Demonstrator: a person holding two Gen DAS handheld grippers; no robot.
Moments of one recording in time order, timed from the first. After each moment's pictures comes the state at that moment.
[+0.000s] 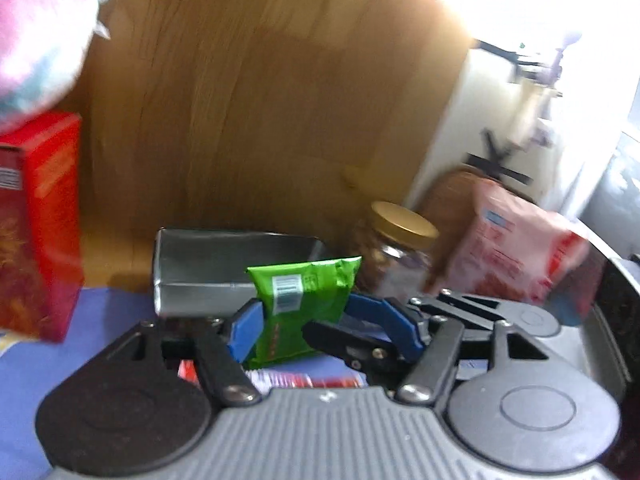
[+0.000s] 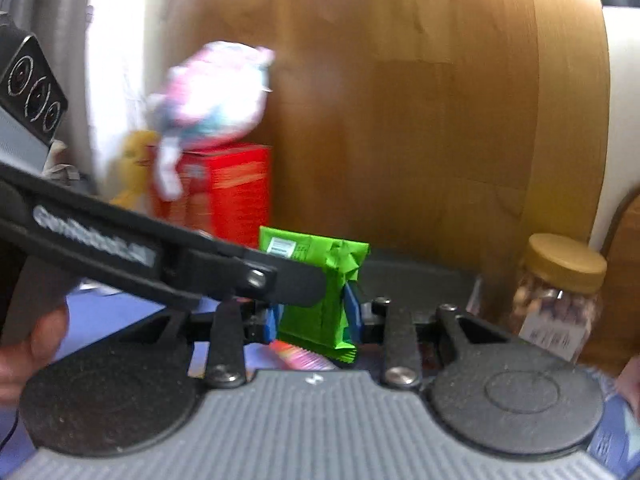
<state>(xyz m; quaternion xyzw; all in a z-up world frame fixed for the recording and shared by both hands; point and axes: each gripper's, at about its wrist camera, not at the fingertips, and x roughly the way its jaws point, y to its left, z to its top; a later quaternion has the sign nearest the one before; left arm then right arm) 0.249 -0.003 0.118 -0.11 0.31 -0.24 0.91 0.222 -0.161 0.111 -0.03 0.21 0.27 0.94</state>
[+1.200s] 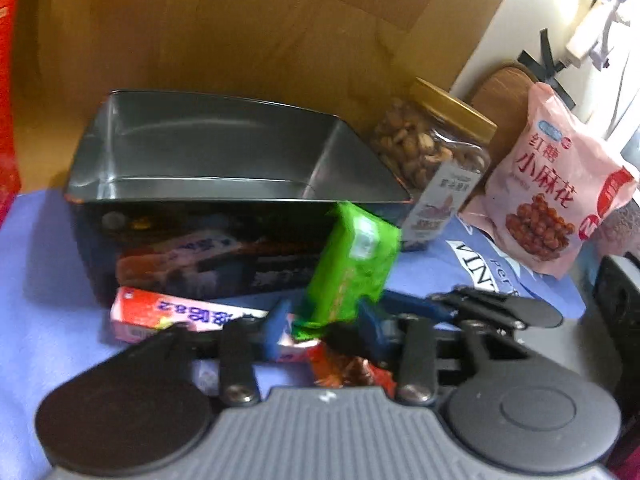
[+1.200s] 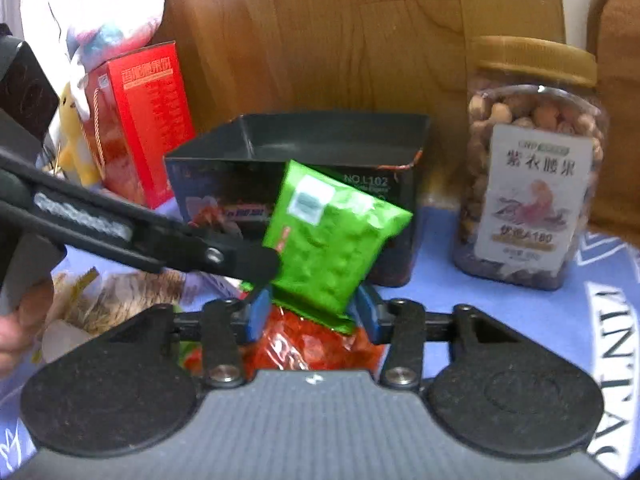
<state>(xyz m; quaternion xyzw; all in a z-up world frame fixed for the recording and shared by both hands) 0.287 -0.035 0.029 -0.10 0.42 -0.26 0.86 0.247 -0.204 0.017 0.03 0.32 0.25 0.91</state>
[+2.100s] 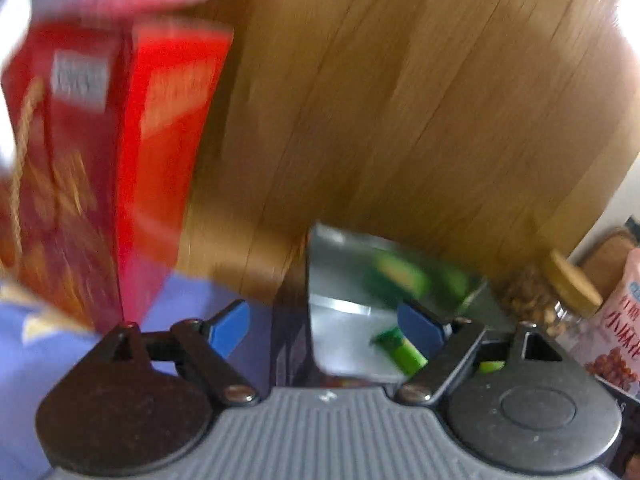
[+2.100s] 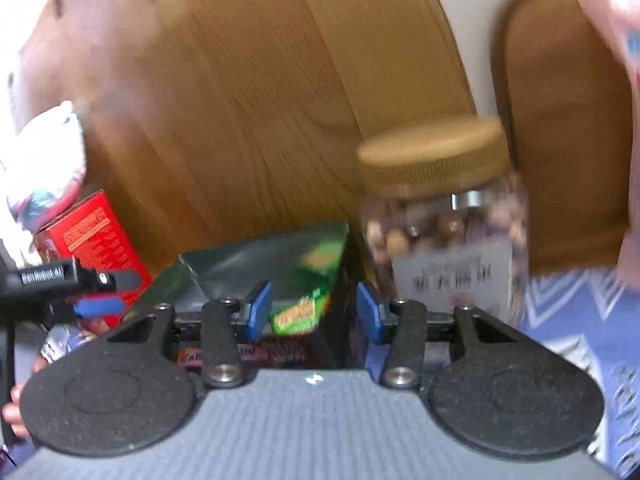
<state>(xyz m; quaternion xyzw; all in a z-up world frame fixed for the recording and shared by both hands) 0.326 0.051 0.054 -0.17 0.36 -0.09 0.91 0.298 -0.244 0.051 0.17 0.27 0.17 0.93</state>
